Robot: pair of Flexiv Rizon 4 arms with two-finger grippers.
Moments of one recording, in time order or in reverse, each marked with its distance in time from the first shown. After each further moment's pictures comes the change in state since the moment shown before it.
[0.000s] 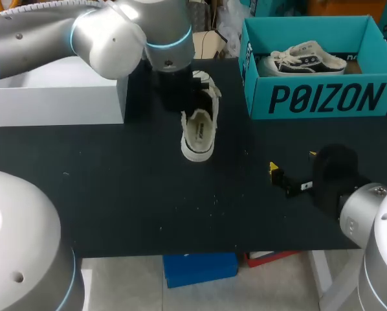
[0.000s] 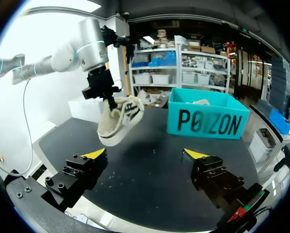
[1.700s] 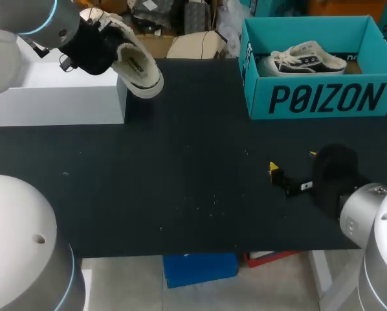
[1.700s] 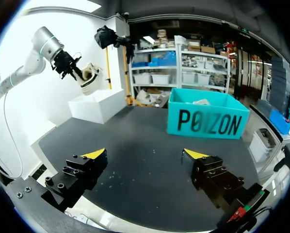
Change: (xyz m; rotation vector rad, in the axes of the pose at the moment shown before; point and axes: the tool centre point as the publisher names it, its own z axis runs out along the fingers) left arm 0.154 0.036 -0.164 -0.361 -0.265 -0.656; right arm 0.000 0.000 0.000 0.000 0.000 0.000
